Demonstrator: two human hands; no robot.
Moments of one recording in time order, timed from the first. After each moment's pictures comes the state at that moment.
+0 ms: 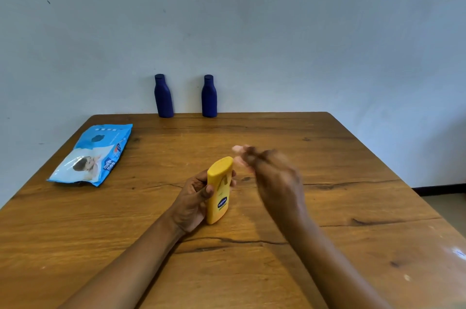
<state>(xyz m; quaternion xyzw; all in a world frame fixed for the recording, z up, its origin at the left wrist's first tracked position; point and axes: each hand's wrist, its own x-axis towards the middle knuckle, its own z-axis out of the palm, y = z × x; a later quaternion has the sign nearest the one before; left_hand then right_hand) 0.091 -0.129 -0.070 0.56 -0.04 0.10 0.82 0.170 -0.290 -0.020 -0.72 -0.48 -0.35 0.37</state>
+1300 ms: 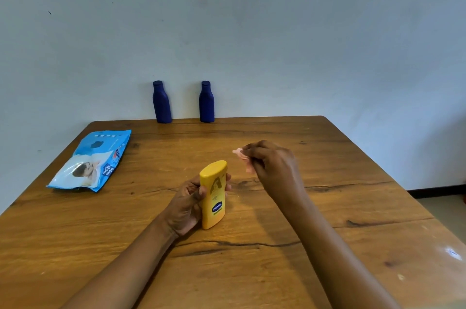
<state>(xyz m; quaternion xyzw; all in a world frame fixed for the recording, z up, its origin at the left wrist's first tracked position) 0.087 -0.123 -0.064 0.56 -0.01 0.09 0.82 0.189 -0.291 0.005 -0.77 -0.47 -0.24 0.36</state>
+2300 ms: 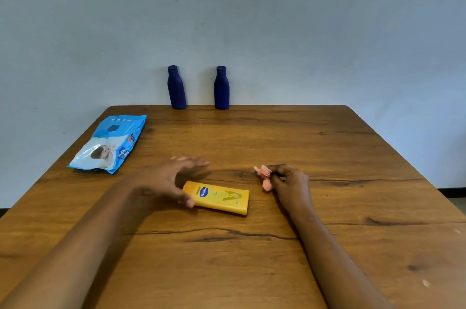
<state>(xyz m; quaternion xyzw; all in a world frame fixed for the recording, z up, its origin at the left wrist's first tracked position) 0.073 -0.035 -0.030 0.95 0.07 -0.17 0.26 0.219 -0.292 -0.089 -0.81 -0.27 0.02 0.52</state>
